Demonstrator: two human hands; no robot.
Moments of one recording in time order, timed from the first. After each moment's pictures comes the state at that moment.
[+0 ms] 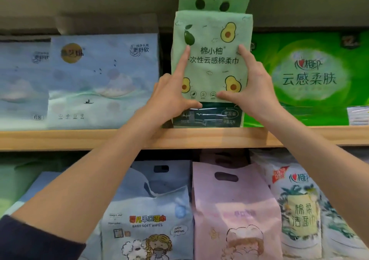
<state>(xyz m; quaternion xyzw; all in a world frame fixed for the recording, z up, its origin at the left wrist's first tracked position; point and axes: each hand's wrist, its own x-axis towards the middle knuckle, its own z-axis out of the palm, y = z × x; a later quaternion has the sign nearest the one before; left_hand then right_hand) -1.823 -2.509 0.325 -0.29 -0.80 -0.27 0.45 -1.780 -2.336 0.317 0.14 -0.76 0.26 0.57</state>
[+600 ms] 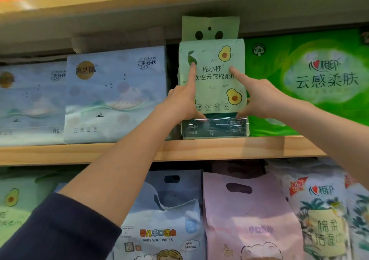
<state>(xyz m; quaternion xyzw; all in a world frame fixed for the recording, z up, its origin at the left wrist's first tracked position) -1.825 -2.494 0.348 -0.21 -0.90 -0.17 0.35 -1.794 -2.322 0.341 0.11 -0.90 0.11 0.41</state>
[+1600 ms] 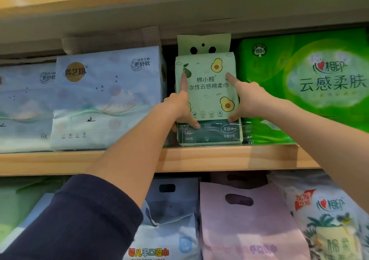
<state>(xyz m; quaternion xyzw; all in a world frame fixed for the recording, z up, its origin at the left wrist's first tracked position) -1.861 -2.492 0.358 -0.16 -0.93 -0.19 0.28 -1.835 -2.320 0.357 0.06 -0.91 0.09 0.40</state>
